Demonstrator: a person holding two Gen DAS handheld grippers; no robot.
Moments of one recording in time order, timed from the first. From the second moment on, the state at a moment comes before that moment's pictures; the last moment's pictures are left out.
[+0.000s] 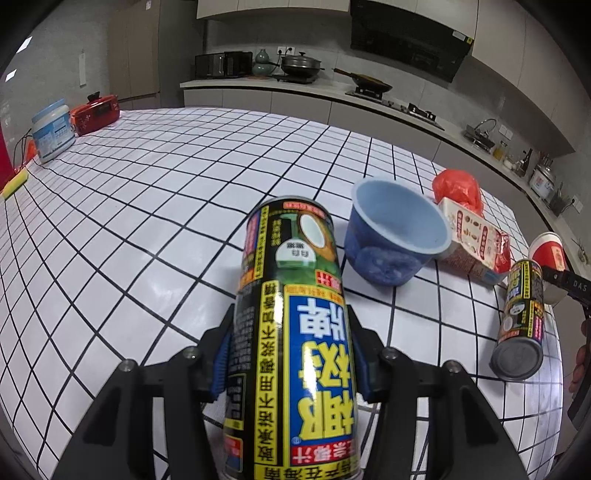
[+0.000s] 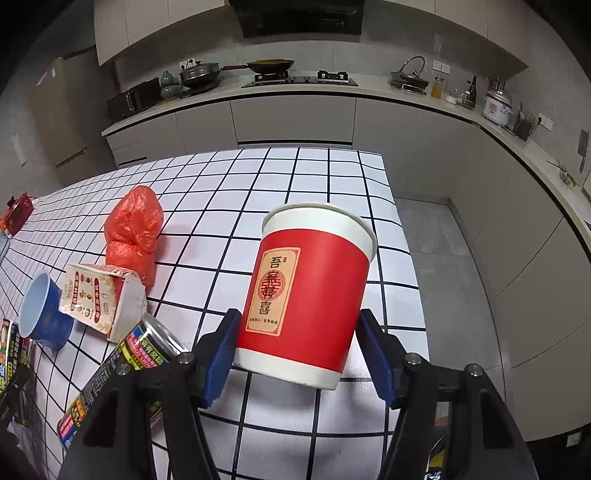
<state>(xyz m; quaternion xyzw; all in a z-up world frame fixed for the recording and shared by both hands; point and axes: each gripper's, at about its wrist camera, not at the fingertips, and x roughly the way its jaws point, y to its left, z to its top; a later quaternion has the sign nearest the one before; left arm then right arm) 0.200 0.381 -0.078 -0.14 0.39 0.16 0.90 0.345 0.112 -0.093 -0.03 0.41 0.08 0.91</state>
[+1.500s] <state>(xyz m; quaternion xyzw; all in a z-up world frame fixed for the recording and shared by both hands) 0.168 0.166 -0.033 -0.10 0.36 0.07 0.92 0.205 -0.099 -0.066 0.00 0.38 0.06 0.92</state>
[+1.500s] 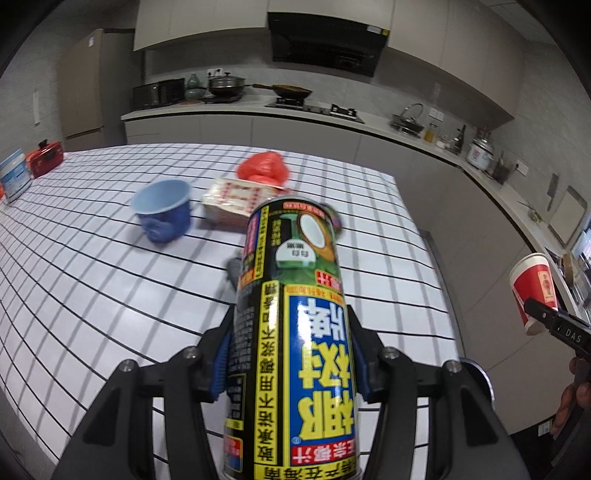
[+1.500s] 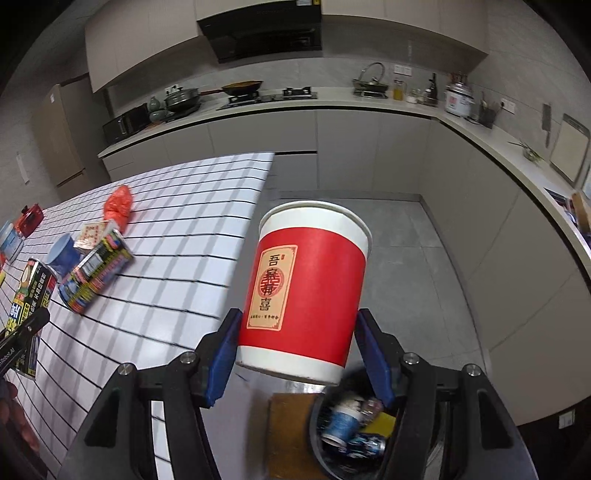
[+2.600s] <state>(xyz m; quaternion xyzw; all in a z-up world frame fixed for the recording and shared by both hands) 0.162 -0.079 -0.087 -0.07 0.42 -0.06 0.91 0.157 -0.281 -0.150 -0.01 0.44 0.05 0.90</state>
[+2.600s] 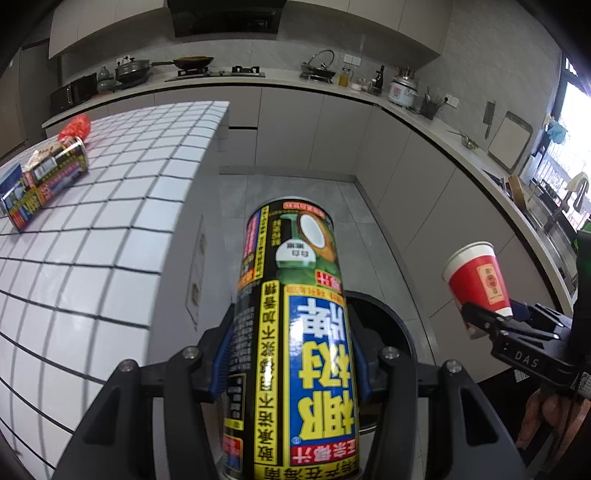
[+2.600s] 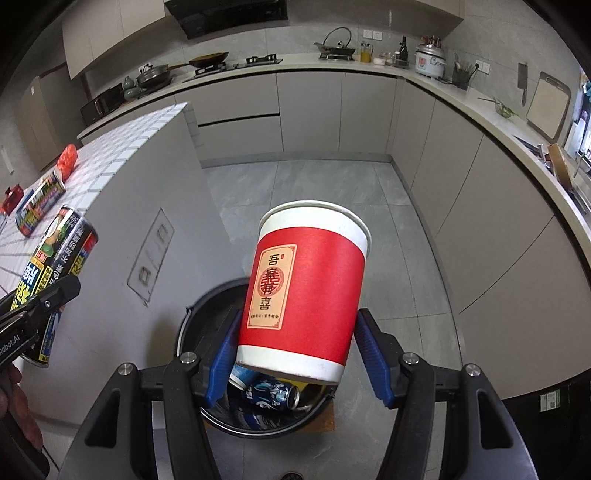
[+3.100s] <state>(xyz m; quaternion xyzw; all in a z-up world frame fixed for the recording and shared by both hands) 0.165 -0.116 -0.121 -0.07 0.44 -0.06 0.89 0.168 -0.282 -0.203 -0.04 0.47 0.11 0.88</state>
